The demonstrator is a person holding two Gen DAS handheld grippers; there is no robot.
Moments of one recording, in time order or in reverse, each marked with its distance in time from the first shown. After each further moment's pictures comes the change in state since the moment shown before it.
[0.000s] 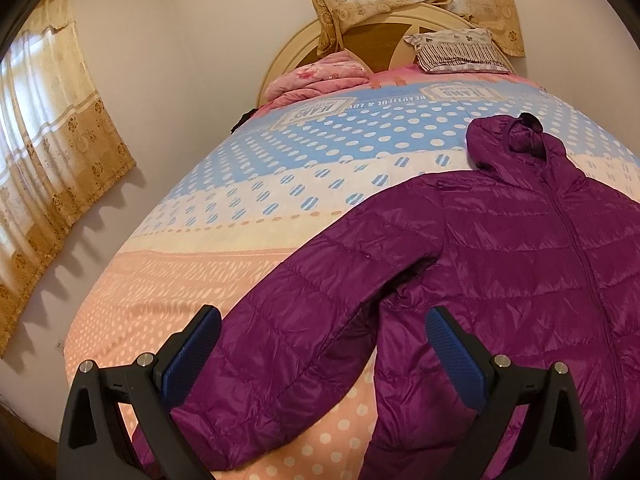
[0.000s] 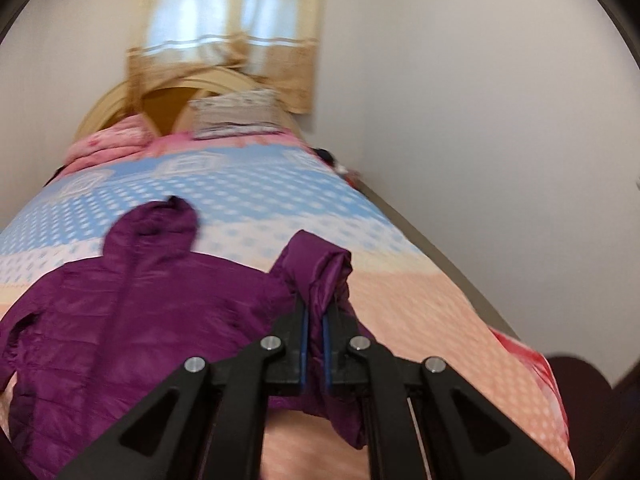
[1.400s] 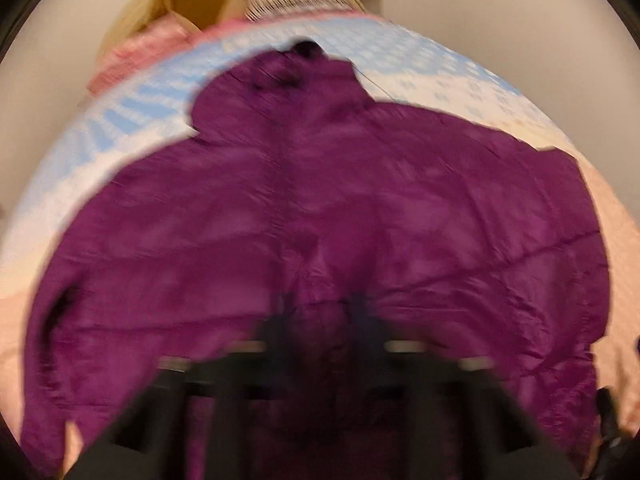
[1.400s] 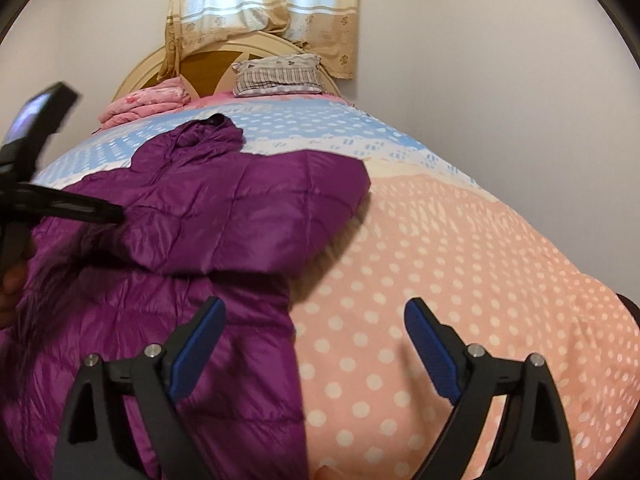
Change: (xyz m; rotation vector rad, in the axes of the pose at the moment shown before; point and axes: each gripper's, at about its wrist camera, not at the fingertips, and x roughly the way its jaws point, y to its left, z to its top) left arm 0.004 -0.248 0.021 0.208 0.219 -0.516; right arm 0.038 0.008 -0.149 -0.008 0.072 0.118
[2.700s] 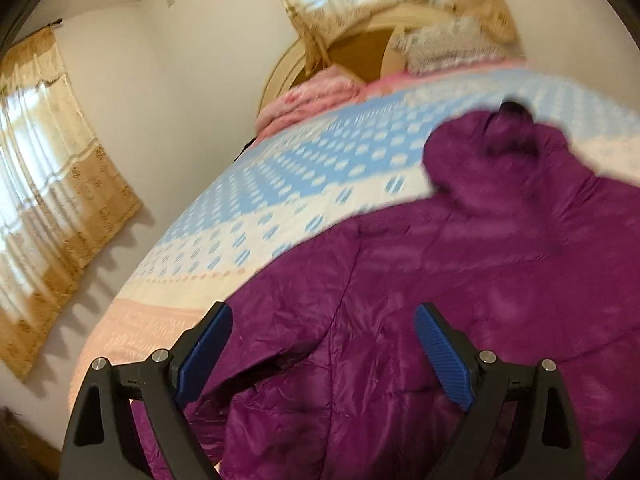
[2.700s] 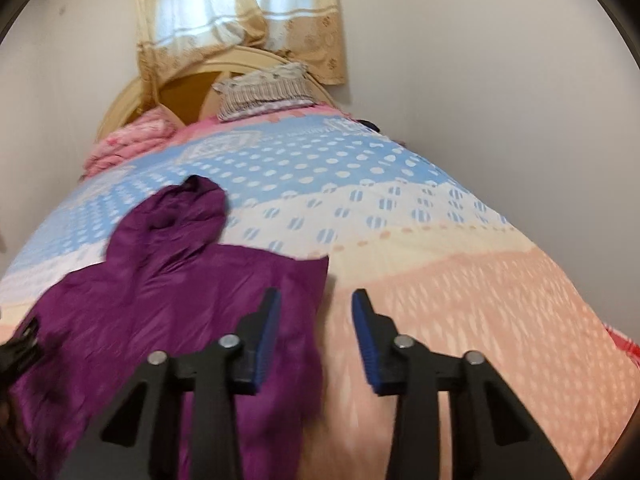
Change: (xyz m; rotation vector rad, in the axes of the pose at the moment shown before) left arm -0.001 0.114 0.016 -0.108 -0.221 0.687; right arm 0.109 -0.011 0.145 0.120 0.021 0.028
